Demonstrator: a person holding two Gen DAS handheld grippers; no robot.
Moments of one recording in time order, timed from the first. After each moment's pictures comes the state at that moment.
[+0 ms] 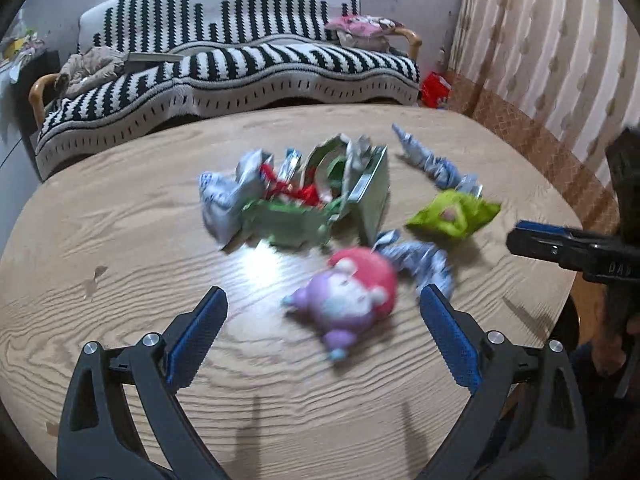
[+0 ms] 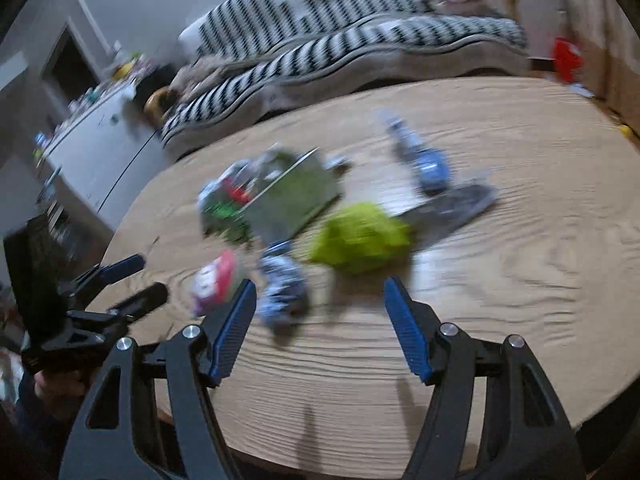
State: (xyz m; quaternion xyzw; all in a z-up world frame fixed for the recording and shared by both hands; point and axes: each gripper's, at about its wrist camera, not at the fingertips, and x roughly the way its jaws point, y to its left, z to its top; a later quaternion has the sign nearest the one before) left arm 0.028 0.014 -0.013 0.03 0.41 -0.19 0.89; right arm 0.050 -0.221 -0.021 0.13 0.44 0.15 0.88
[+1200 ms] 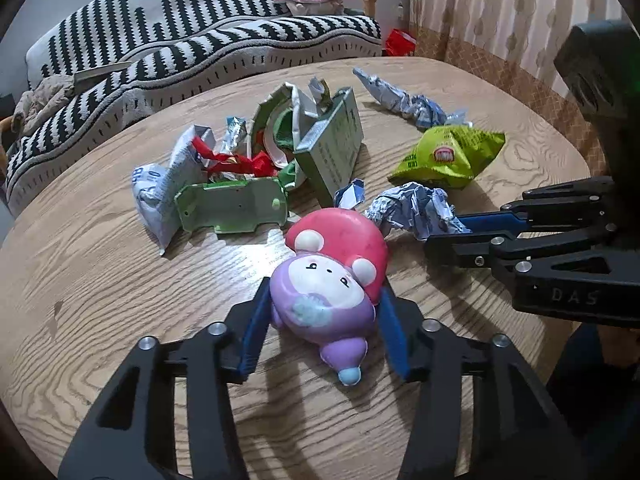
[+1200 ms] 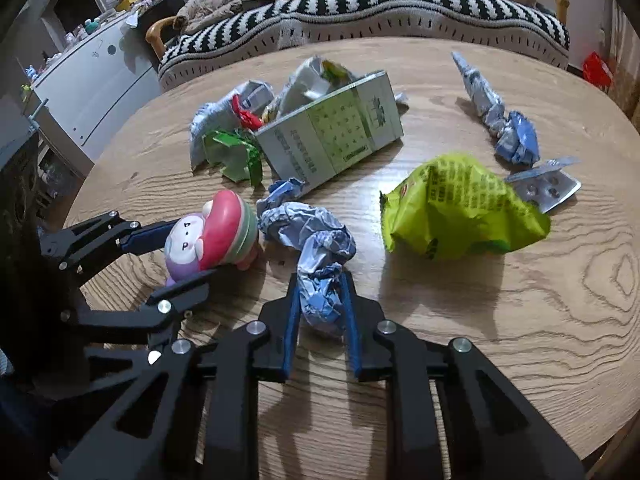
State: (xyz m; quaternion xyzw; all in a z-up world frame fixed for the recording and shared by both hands) left arm 0.040 -0.025 -0.053 0.11 0.42 -0.24 0.87; right arm 0.073 -0.172 -0.060 0.05 0.49 0.14 0.86
